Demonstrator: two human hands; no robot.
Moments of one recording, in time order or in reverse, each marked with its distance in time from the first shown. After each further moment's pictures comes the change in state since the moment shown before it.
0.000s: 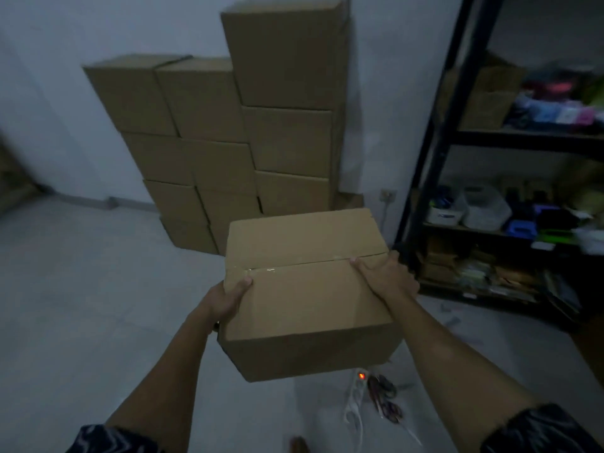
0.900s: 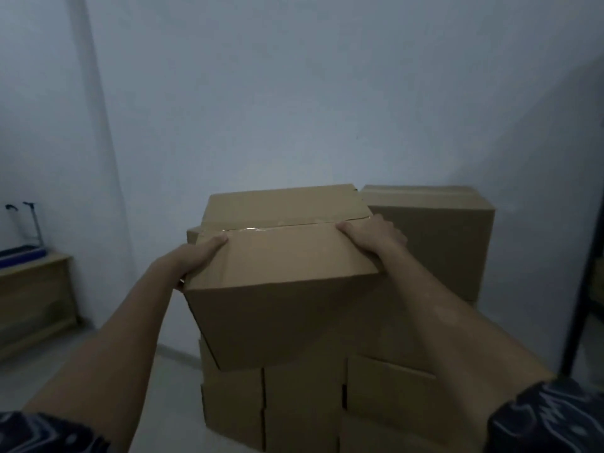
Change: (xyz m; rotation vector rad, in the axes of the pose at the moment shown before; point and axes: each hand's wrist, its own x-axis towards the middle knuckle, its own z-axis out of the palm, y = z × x) left_hand 0.280 0.281 -0.526 -0.051 0.254 0.227; right_hand 0.152 -0.650 -0.007 0.011 0.249 -0.464
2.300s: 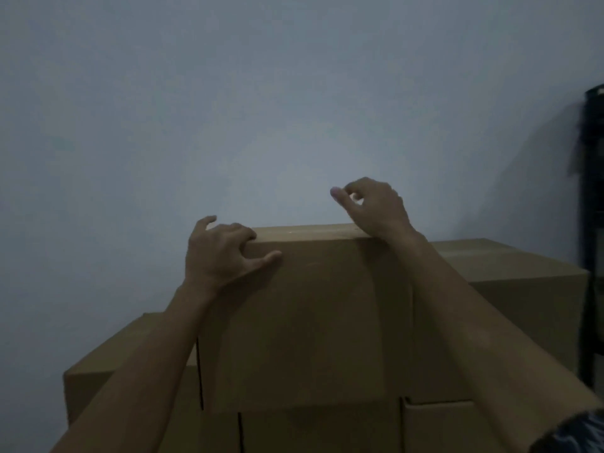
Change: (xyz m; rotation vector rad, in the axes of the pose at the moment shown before) left_hand 0.388 0.174 -0.011 0.569 0.671 1.453; right_hand 0.270 -0.192 0.053 -0.136 0.634 -0.404
